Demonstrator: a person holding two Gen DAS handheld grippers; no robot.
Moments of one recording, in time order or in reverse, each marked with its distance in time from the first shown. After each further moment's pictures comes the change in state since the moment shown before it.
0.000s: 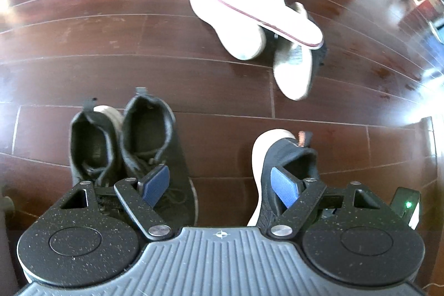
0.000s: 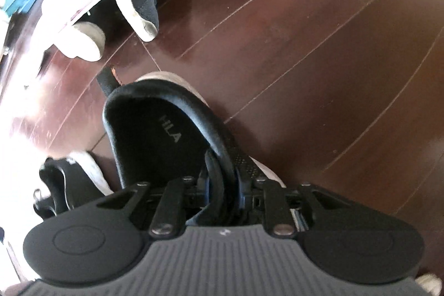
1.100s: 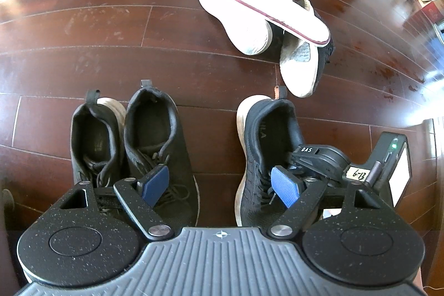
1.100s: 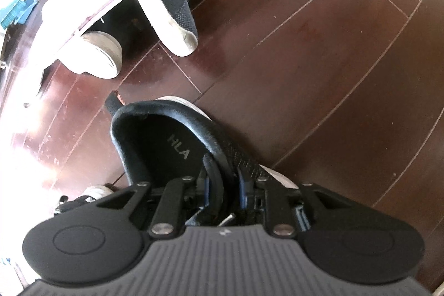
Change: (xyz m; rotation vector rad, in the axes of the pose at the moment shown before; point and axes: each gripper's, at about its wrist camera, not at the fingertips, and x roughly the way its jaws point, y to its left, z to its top) left arm 0.005 0.005 0.000 -0.018 0.029 -0.017; right arm 0.043 0.031 0.038 0.017 -0.029 0.006
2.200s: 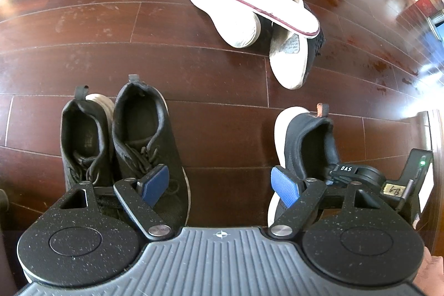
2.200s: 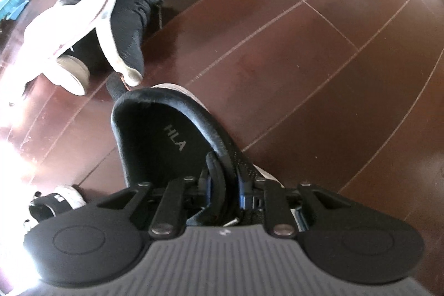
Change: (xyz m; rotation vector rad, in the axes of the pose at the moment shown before) left arm 0.002 -0.009 -0.004 0.014 0.012 -0.029; right arm -0.045 -0.068 0.019 -0.045 -0.025 -0.088
